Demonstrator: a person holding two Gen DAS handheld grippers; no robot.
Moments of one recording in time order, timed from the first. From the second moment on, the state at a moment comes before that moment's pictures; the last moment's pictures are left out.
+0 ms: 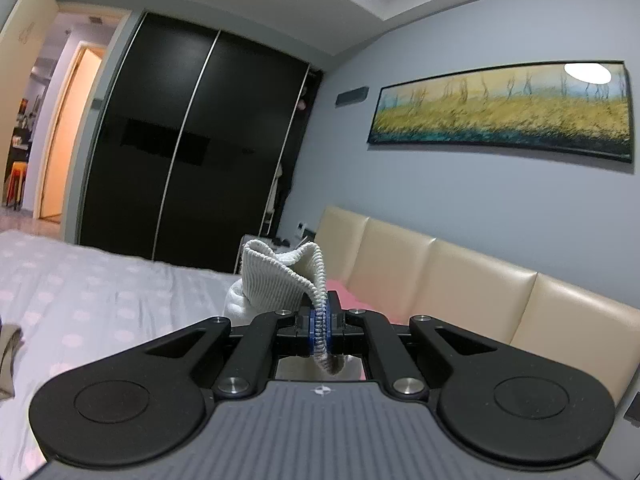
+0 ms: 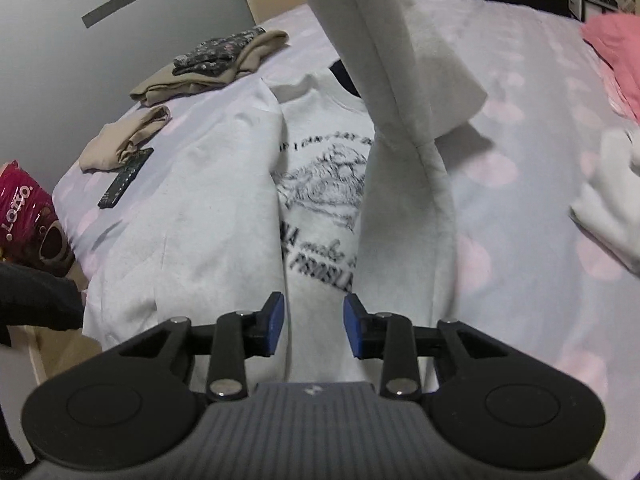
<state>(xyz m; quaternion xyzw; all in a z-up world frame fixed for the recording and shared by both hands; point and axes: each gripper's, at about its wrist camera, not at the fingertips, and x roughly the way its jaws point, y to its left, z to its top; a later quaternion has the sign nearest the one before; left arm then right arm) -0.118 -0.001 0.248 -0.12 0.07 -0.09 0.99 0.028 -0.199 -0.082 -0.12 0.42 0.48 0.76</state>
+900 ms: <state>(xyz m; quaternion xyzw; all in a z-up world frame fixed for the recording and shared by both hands) -0.087 0.007 0.237 -0.16 0.09 -0.09 0.98 0.091 -0.196 -0.108 -0.18 0.51 0.26 0.80</state>
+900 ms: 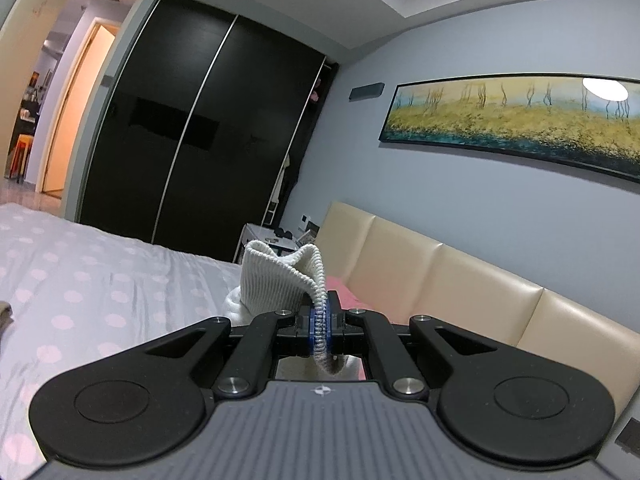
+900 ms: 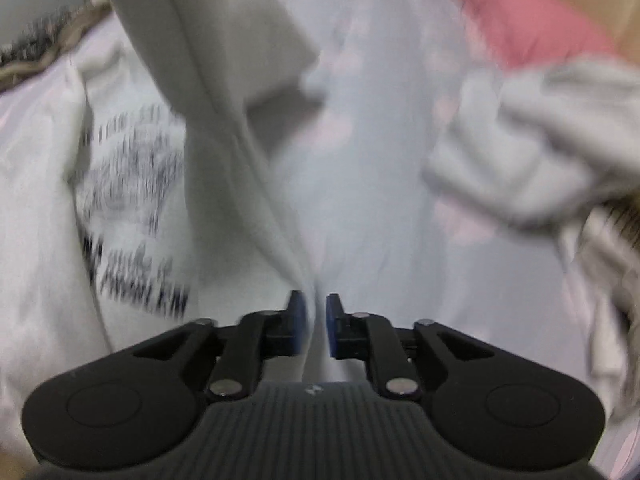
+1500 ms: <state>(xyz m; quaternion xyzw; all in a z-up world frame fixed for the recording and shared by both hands) -0.092 -0.009 0.246 -0.14 0.09 -0.09 0.98 0.080 -0.253 -0.093 -0.10 0.53 0.32 0.78</state>
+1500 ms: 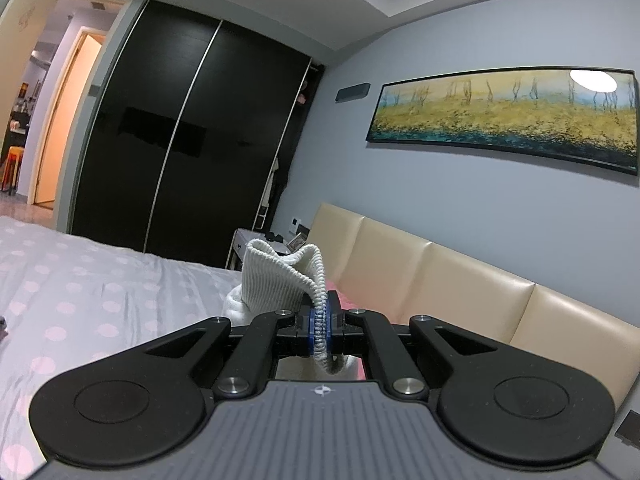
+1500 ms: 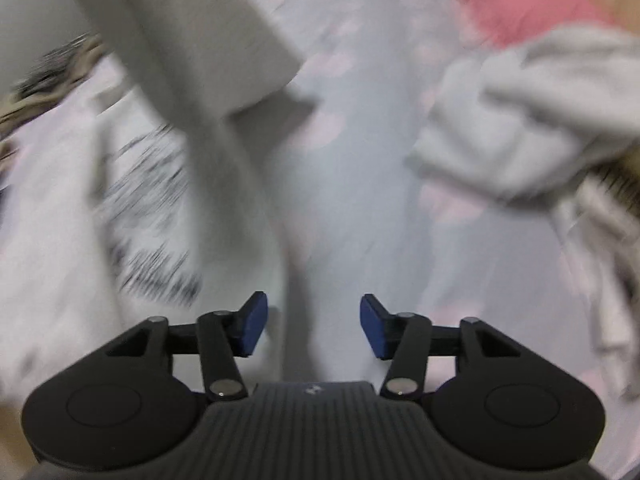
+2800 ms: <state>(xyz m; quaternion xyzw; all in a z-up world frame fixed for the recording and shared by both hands) -0.136 0.015 0.235 -0.12 0.12 -0.09 0.98 0.001 -0.248 -0.092 -0.20 0.46 0.41 0.76</state>
